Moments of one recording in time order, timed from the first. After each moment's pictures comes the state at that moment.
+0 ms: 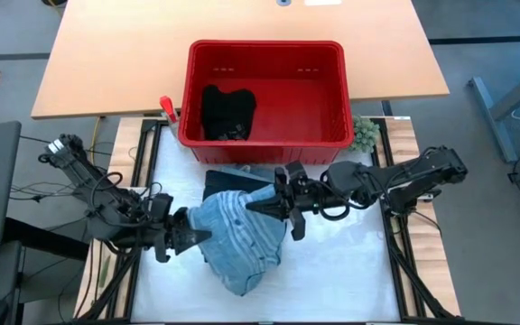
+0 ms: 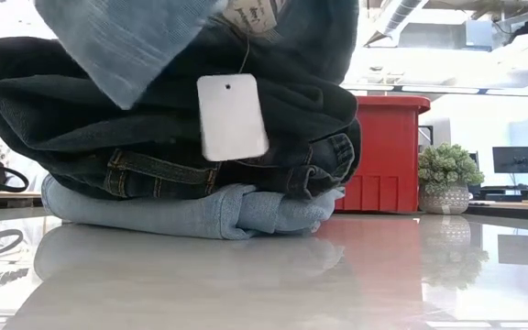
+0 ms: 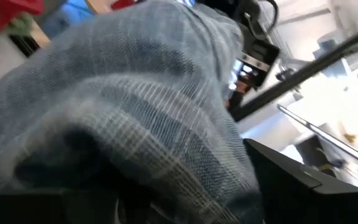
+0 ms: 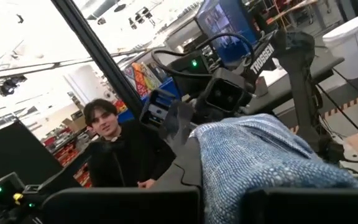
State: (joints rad) left arm -0.77 1.13 1.01 0.30 -0.86 -0.88; right arm 0.30 1.52 1.51 0.15 0.14 0.57
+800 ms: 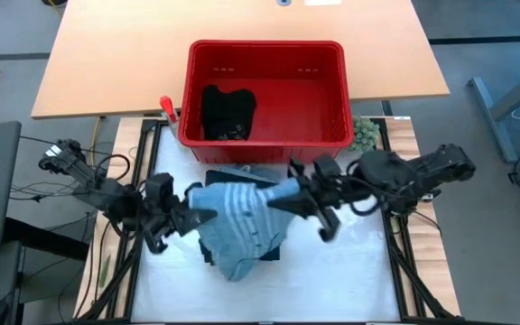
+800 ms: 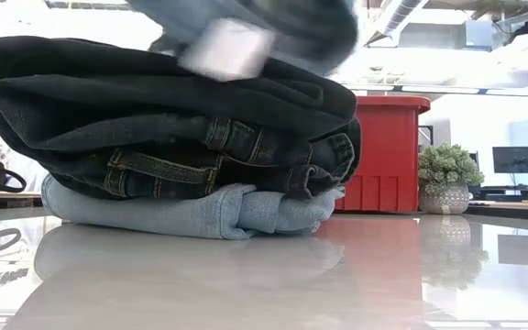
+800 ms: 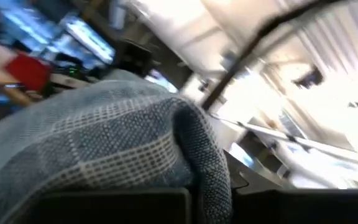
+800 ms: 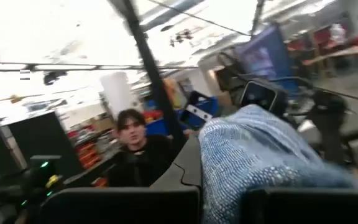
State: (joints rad) left arm -0.60 1.22 1.13 0.65 -0.49 -0.48; right arm 0.35 1.43 1.56 0.18 0.08 0.37
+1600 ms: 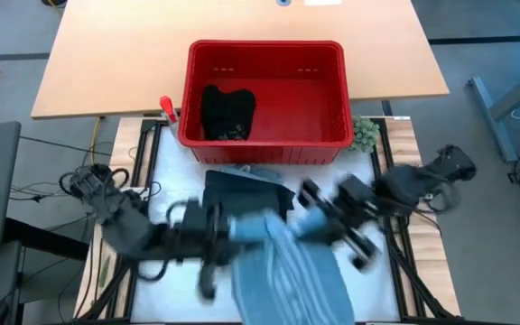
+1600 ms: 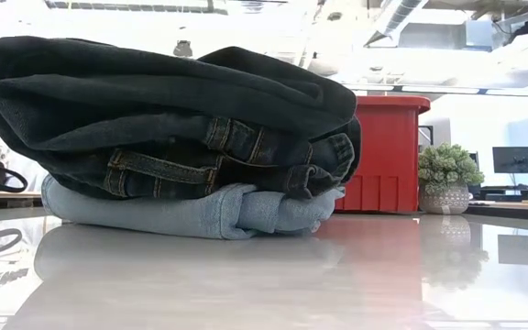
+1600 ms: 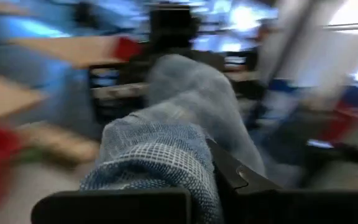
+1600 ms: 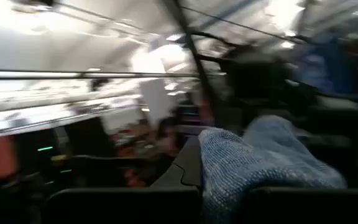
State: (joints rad) left arm -0.63 1.70 2.11 -0.31 -0.73 -0.32; right arm 0.45 1.44 1.59 0.25 0.05 0.37
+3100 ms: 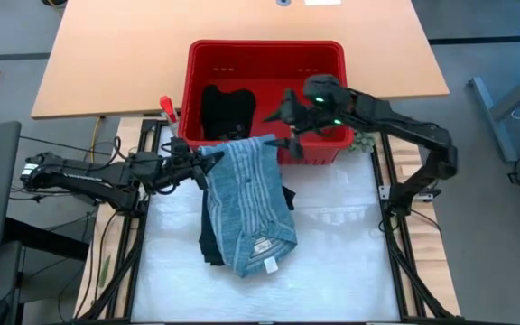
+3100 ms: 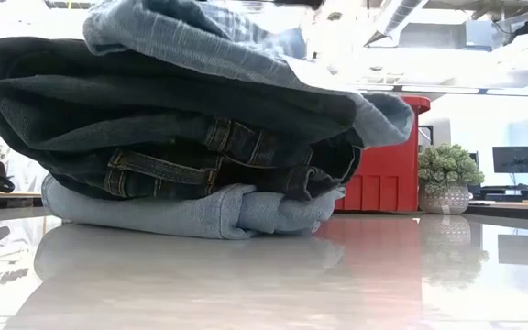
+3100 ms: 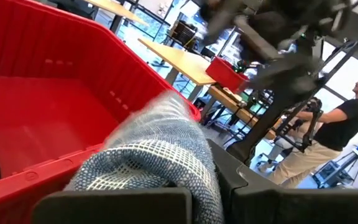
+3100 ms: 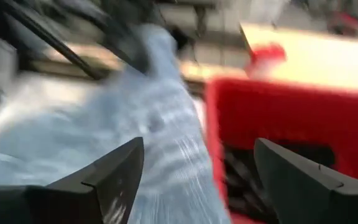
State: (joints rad) left arm -0.06 0.92 0.73 0.22 -0.55 -0.55; right arm -0.29 1.58 1.79 -0.66 -0.24 -0.29
